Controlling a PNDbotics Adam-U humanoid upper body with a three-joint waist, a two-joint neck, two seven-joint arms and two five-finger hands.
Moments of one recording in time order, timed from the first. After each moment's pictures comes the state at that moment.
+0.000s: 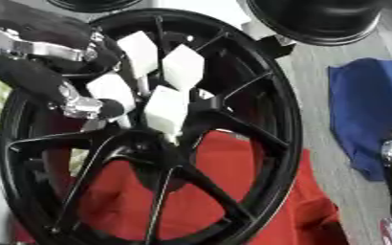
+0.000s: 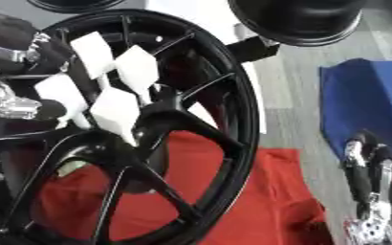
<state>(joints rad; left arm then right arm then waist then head) -1.16 0.78 -0.59 -1.62 -0.27 -0.25 -0.86 -0.05 -0.20 -0.23 -1.65 0.06 -0.19 -0.44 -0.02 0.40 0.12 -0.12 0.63</state>
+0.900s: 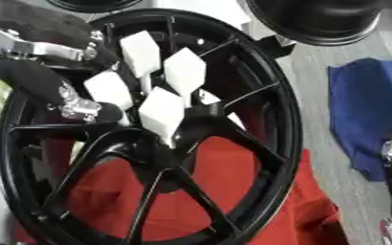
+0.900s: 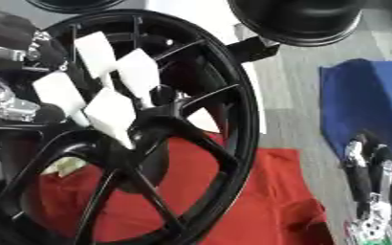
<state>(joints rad) -1.17 0.78 -0.59 -1.62 -0.35 -0.26 -0.85 -0.05 -0.20 -0.23 -1.65 0.06 -0.19 -0.44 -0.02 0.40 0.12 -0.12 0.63</state>
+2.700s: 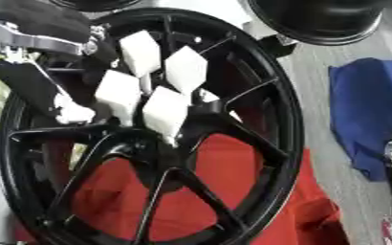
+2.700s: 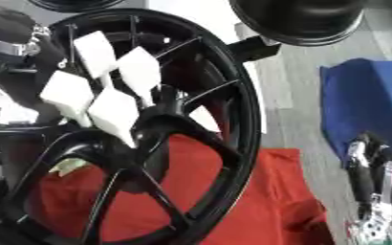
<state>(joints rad) -1.17 0.77 -0.56 -1.65 -0.29 -0.22 -0.89 -0.05 -0.20 -0.23 -1.65 0.06 -0.18 -0.45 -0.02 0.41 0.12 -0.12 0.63</state>
